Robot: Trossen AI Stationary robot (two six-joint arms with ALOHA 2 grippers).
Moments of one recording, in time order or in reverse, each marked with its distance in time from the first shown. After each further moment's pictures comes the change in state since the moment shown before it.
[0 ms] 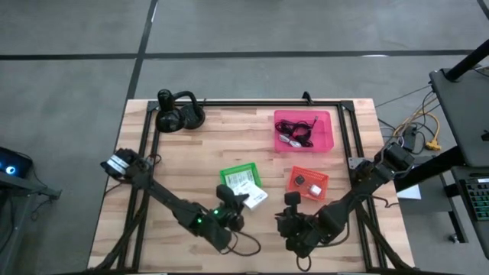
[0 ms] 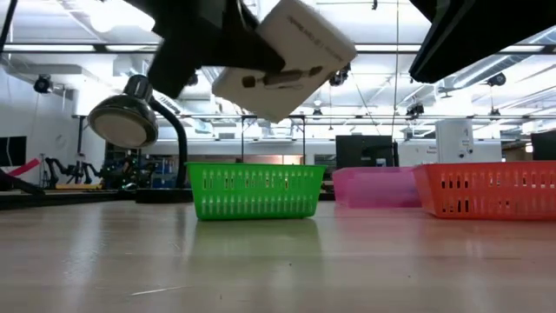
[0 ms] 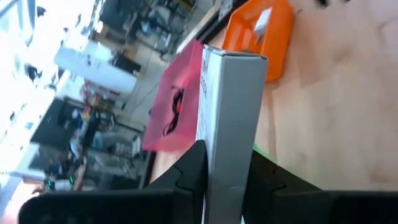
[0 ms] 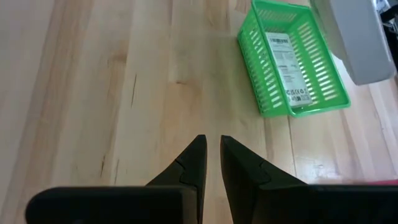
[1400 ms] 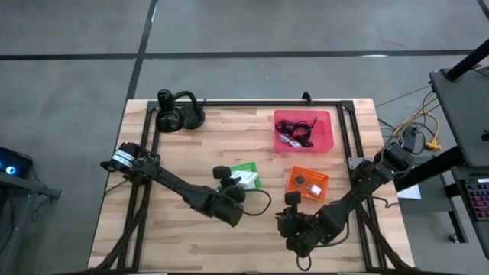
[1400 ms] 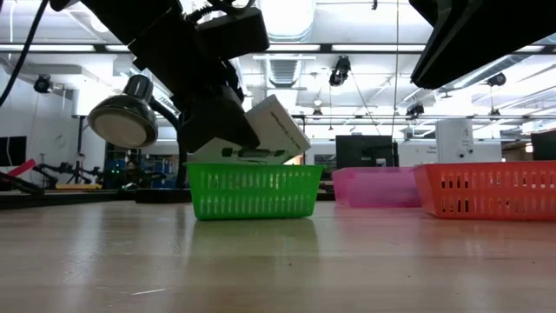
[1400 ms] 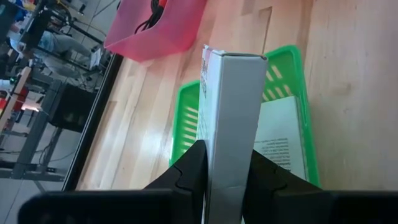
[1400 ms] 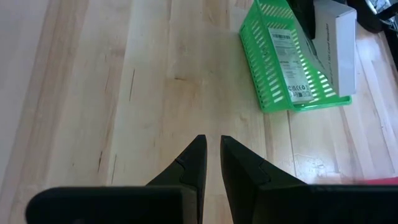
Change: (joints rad) left arm 0.172 0.002 0.000 -0.409 0.191 -0.536; right arm 0.000 0.001 -0.010 0.000 0.000 0.000
